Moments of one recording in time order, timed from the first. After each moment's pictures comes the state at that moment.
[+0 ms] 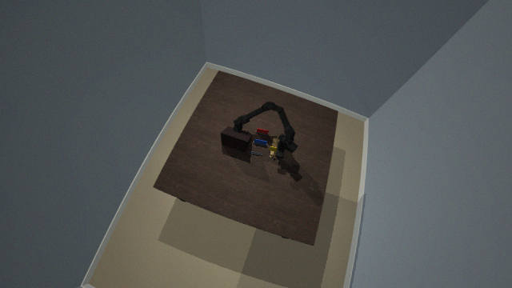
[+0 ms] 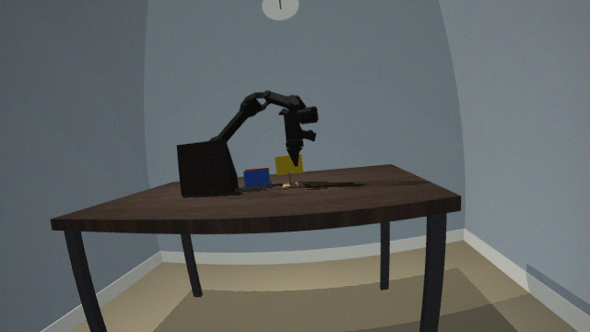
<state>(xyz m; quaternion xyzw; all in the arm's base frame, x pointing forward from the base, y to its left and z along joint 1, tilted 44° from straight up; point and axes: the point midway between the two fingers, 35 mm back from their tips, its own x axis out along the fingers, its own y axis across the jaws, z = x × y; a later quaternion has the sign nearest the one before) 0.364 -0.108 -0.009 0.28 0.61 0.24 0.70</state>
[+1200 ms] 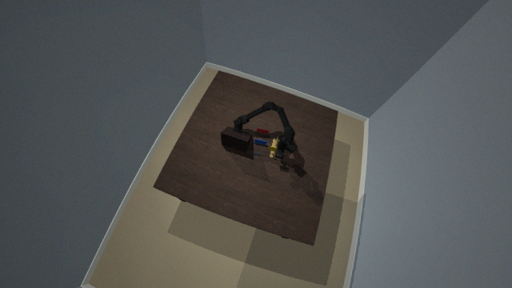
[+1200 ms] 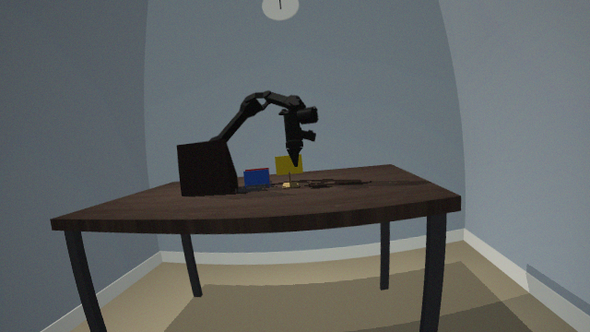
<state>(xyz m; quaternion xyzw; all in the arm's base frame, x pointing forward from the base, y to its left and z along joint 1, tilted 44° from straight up) 0.363 -0.108 -0.010 0.28 0.61 0.24 0.70</state>
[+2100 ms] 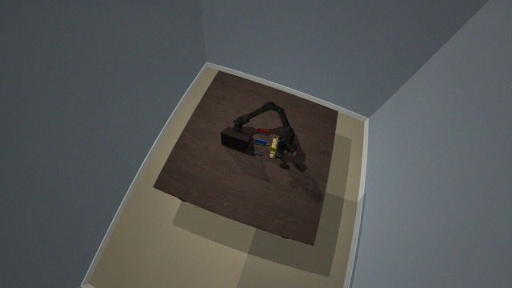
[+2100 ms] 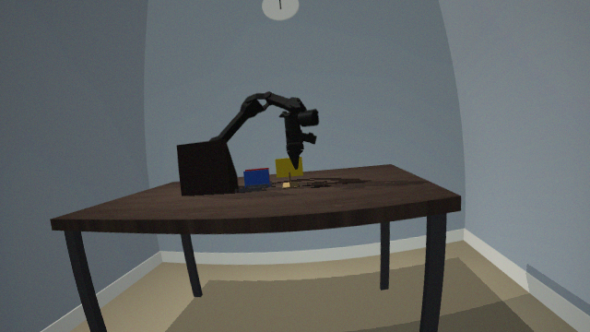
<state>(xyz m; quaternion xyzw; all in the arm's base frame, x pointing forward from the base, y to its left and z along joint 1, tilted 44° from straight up) 0.366 -0.101 -0.015 0.28 0.61 0.24 0.70</state>
